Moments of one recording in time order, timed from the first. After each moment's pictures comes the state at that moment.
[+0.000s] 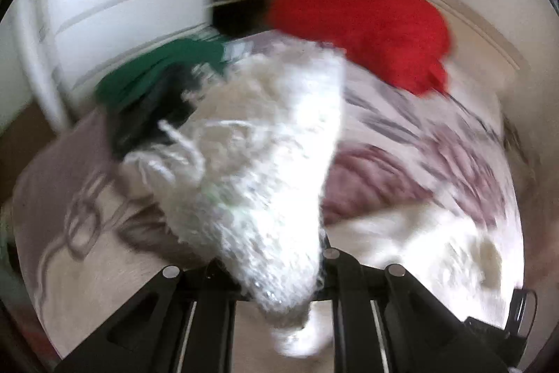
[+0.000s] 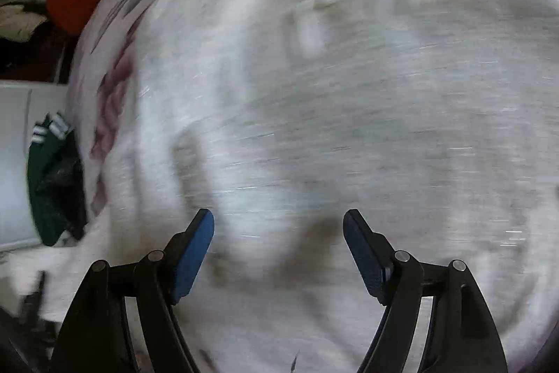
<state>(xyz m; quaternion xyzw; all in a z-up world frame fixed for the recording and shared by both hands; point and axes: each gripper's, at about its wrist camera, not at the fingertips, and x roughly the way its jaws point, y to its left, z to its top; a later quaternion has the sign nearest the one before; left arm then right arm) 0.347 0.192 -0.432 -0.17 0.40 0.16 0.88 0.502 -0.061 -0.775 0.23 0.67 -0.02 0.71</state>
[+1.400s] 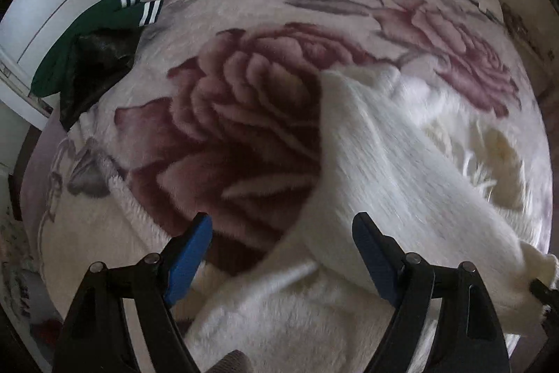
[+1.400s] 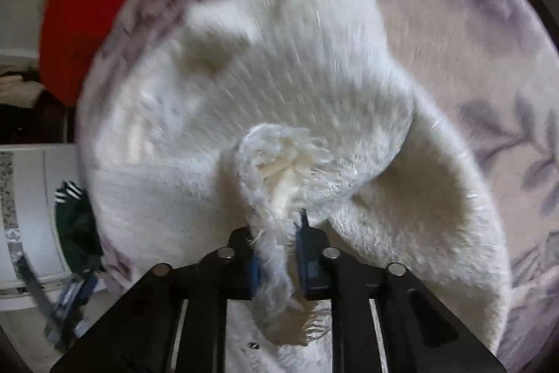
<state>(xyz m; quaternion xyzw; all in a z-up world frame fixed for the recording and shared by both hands) 0.429 0.026 -0.520 -0.10 0.56 0.15 0.81 0.482 -0.292 -0.678 0.32 0.61 -0.02 0.73</state>
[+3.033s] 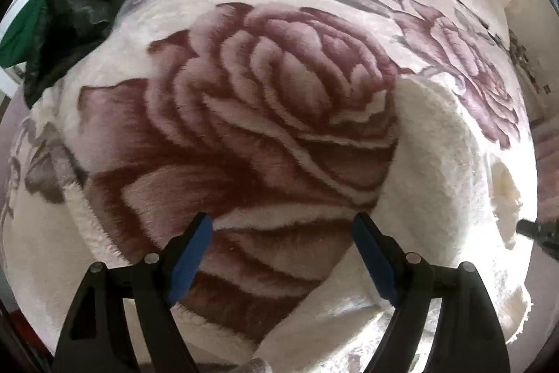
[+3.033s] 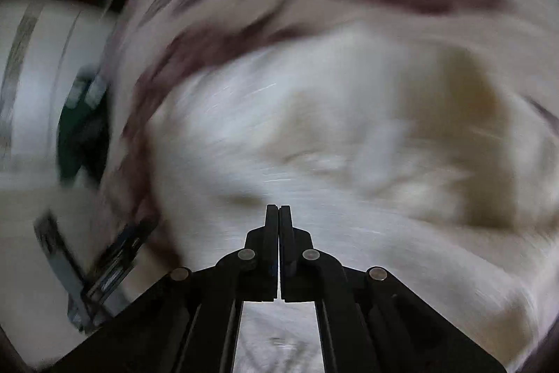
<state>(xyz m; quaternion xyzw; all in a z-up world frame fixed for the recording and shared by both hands) 0.451 0.078 -0.564 -0.18 0.58 0.12 0.79 0.651 -0.156 -0.694 0.15 0.69 0.09 0.70</state>
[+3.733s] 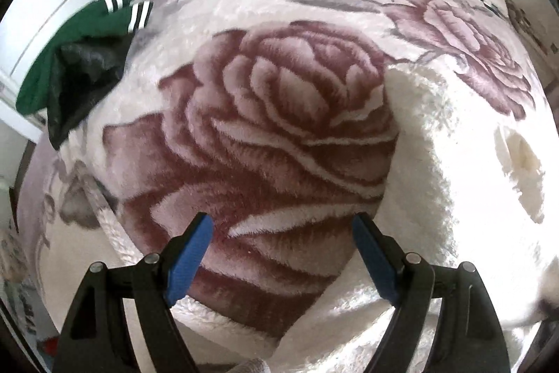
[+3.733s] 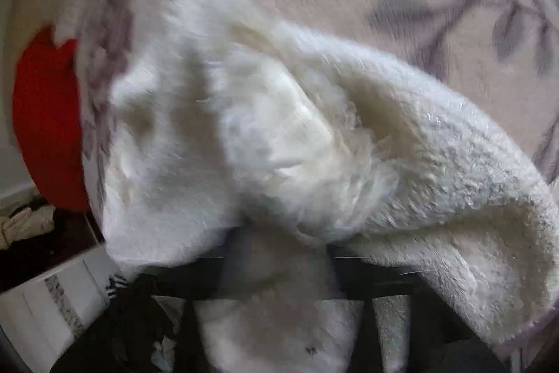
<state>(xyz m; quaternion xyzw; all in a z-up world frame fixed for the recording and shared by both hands) 0.447 0.052 -0.545 -0.07 0.56 0.15 0.81 0.436 -0.303 -0.738 0.49 0.54 -0.16 0.67</state>
